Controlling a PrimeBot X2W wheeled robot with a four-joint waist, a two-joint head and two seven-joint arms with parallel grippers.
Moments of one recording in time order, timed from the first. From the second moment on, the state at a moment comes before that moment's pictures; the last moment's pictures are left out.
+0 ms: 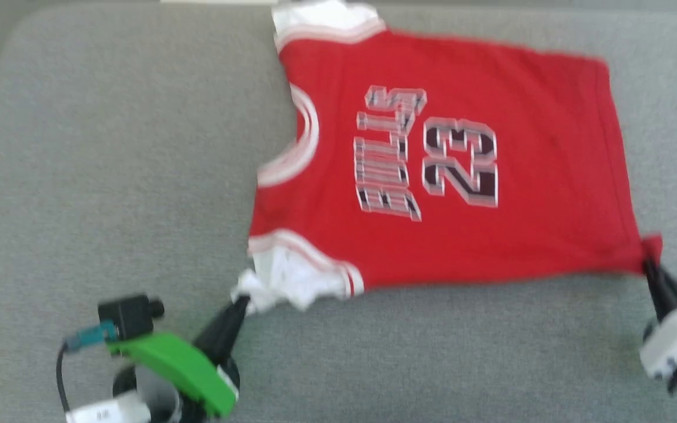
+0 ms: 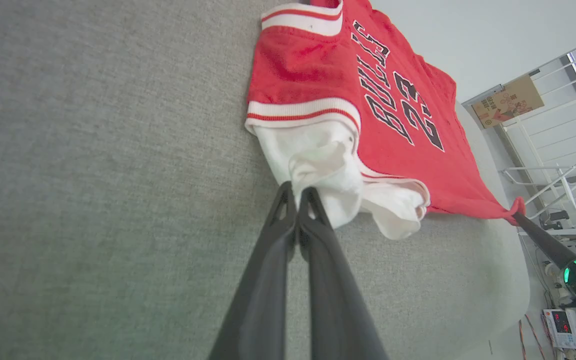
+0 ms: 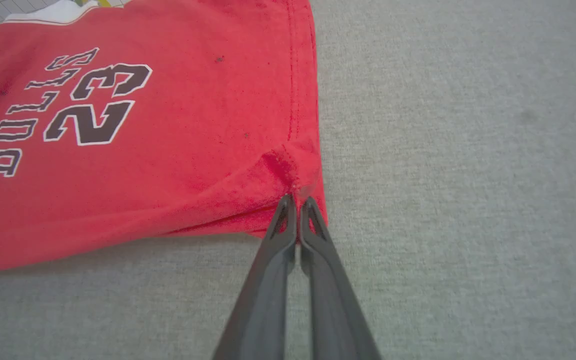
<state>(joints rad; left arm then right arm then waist) -0.13 0.50 -0.57 -0.03 -1.16 0.05 -0.06 -0.07 -0.22 -0.22 0.10 0.37 0.13 0.27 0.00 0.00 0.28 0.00</state>
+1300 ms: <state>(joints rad) -0.15 0.65 -0.60 -0.22 -1.07 0.12 0.07 0.05 -0.23 -0.24 -0.12 0.40 0.13 0.42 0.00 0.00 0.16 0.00</state>
